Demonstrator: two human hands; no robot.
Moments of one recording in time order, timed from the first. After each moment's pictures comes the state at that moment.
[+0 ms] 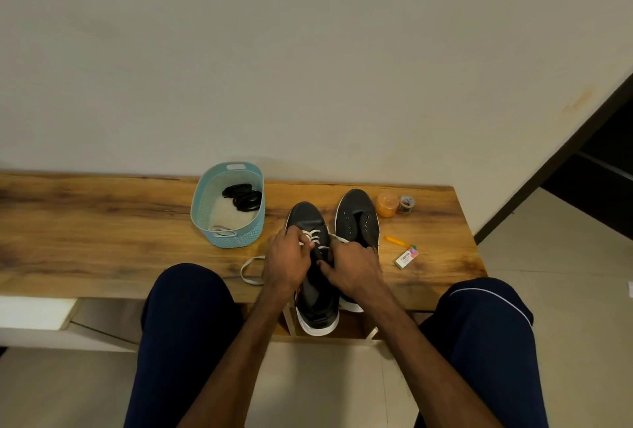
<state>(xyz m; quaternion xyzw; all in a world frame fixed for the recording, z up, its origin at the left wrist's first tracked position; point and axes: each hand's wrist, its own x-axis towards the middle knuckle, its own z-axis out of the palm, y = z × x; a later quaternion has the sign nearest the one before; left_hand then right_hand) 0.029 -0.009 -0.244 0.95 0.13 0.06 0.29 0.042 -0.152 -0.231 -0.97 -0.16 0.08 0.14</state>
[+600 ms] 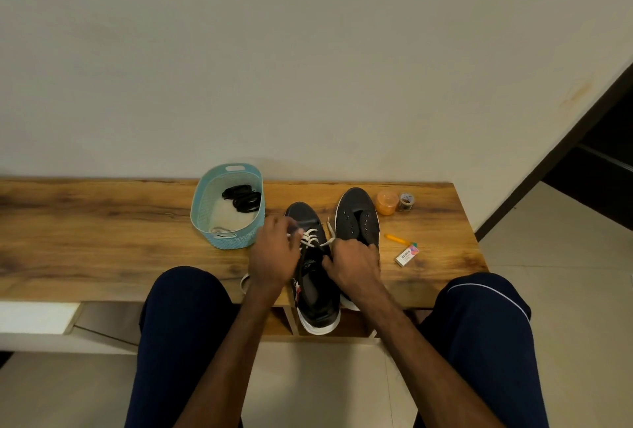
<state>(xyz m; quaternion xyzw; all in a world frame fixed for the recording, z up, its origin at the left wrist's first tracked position) 0.023 0.008 -0.226 0.95 0.11 0.11 0.27 0.039 -0.144 -0.223 -0.98 -0.11 0.10 0.12</state>
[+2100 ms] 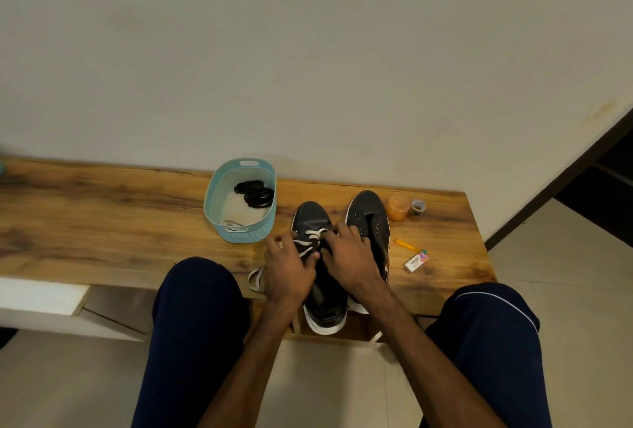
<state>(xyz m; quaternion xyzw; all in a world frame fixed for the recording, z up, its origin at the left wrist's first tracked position) -0.007 -0.008 -0.235 0.93 0.21 0.06 0.30 0.048 -0.131 -0.233 -0.96 -0.21 0.05 0.15</state>
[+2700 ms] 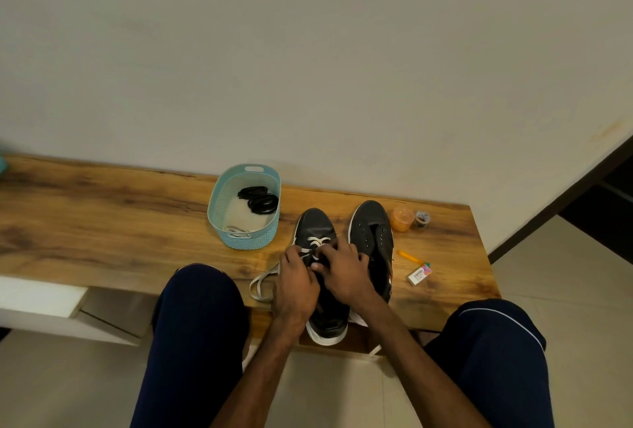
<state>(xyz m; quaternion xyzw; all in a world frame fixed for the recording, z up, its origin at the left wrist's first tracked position) -0.008 -0.017 -0.240 0.91 0.22 0.03 0.35 0.050 -0.121 -0.246 -0.96 -0.19 0.10 0.20</state>
